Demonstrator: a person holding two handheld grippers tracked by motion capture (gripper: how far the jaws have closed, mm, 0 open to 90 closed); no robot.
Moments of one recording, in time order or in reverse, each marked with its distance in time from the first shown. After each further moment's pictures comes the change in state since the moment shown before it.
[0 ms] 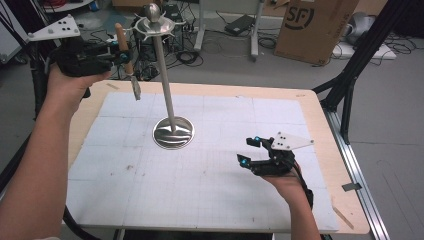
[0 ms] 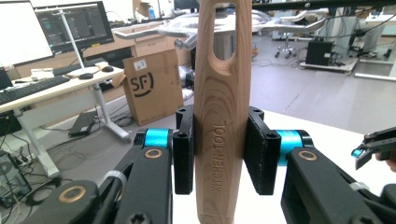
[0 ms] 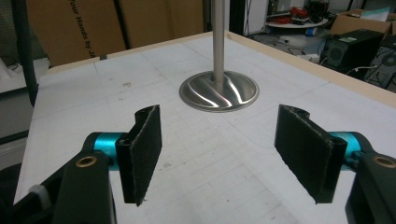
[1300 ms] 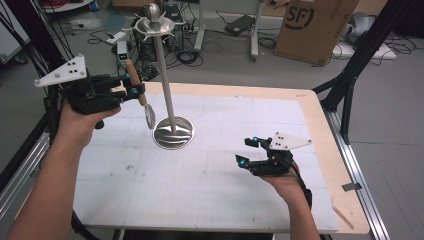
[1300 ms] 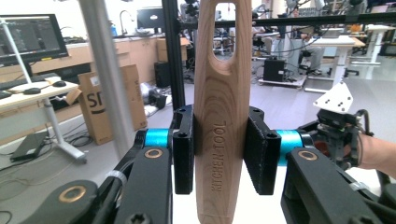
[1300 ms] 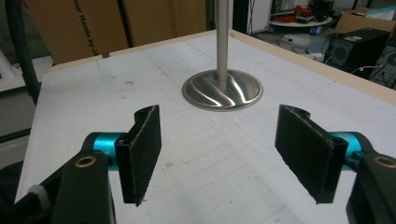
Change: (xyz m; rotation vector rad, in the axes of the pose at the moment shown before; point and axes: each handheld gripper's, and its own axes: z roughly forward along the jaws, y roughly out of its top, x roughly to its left) left arm -0.056 -0.038 -0.013 -0.093 -0.152 -0.018; right arm 0.000 -0.001 0.004 0.003 0.011 -0.008
